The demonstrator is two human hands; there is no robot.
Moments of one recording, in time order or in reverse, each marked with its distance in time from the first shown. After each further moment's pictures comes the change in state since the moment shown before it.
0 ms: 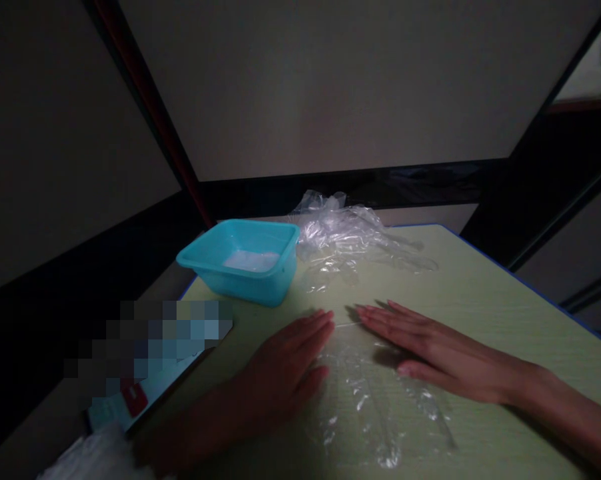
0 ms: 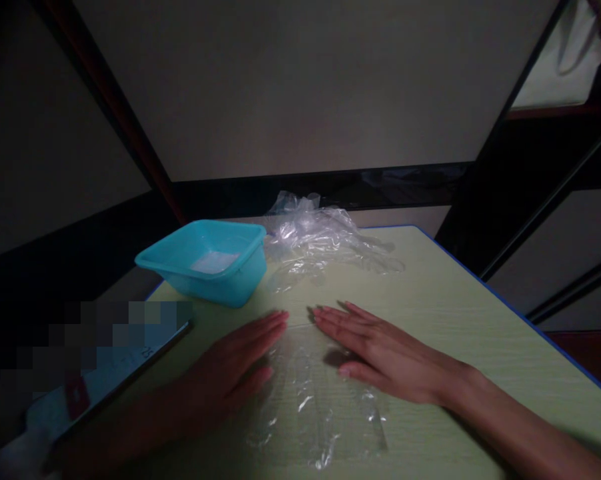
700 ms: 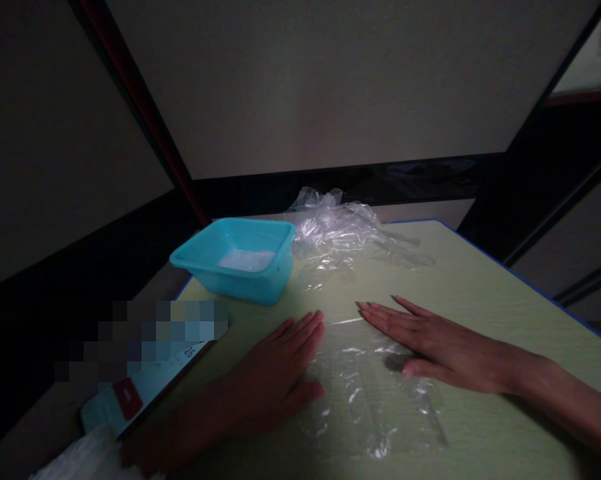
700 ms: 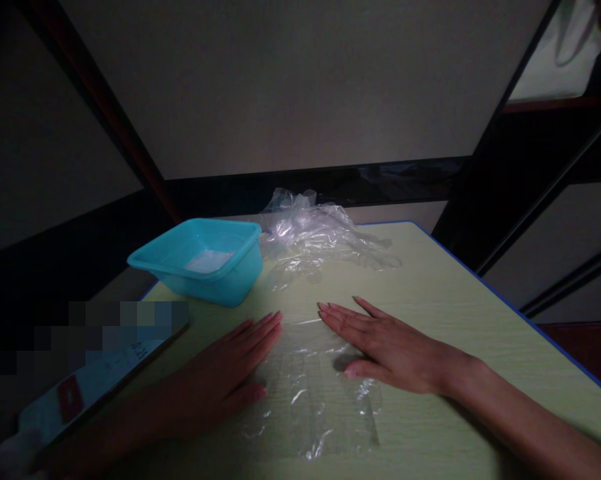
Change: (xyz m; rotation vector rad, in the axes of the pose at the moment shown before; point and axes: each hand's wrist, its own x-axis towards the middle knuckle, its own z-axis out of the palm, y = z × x) left_hand 0.000 -0.010 -0.002 0.117 -0.294 -0.004; right_hand -0.008 0.013 0.002 -0.029 -0.041 0.024
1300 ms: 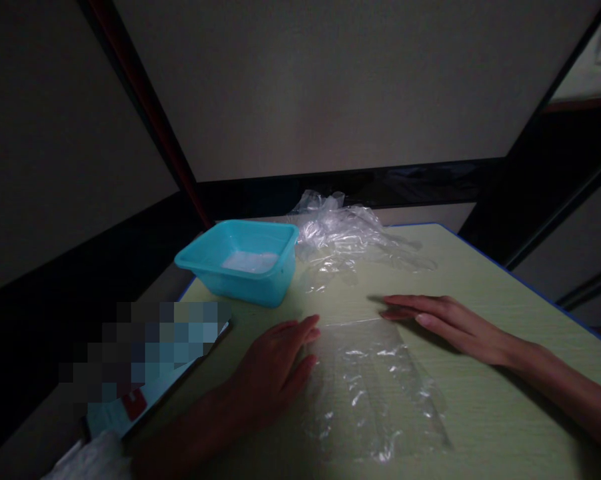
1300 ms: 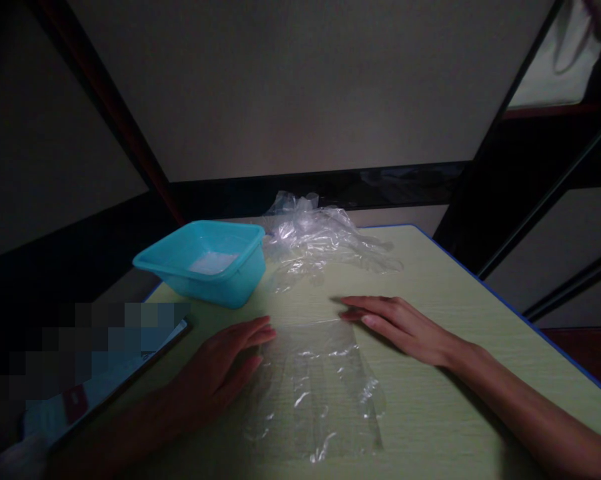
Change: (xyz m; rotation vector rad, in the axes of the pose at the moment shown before) left_hand -0.003 -0.001 0.013 -0.163 0.503 -0.014; right_hand -0.005 0.014 -0.012 0.284 0.262 0.176
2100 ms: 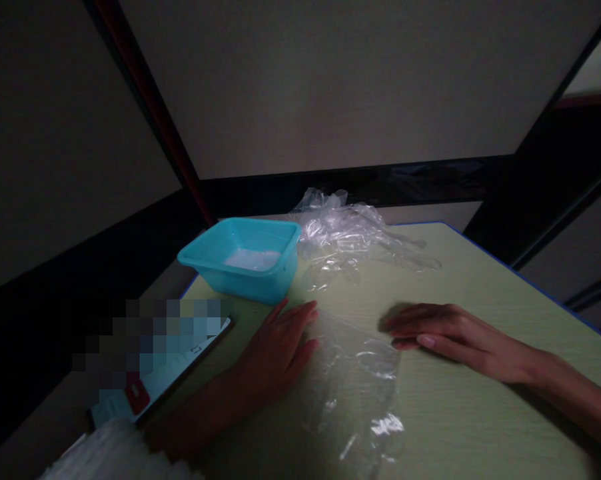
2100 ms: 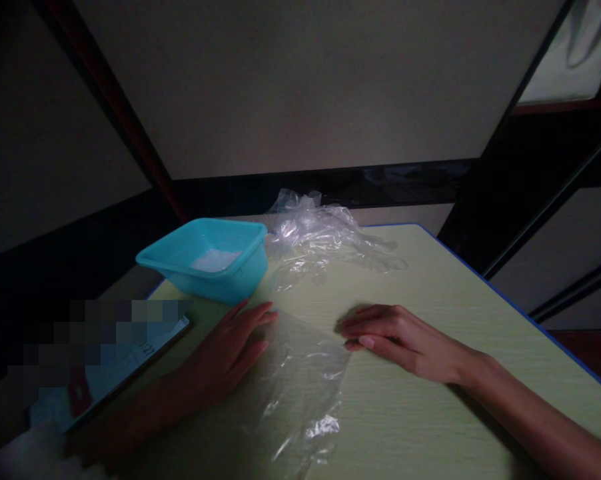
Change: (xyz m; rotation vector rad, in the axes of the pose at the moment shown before) left_hand 0.013 -0.010 0.002 0.175 -0.034 0.029; right_hand 0.003 -0.020 -0.001 0.037 -0.110 -0.227
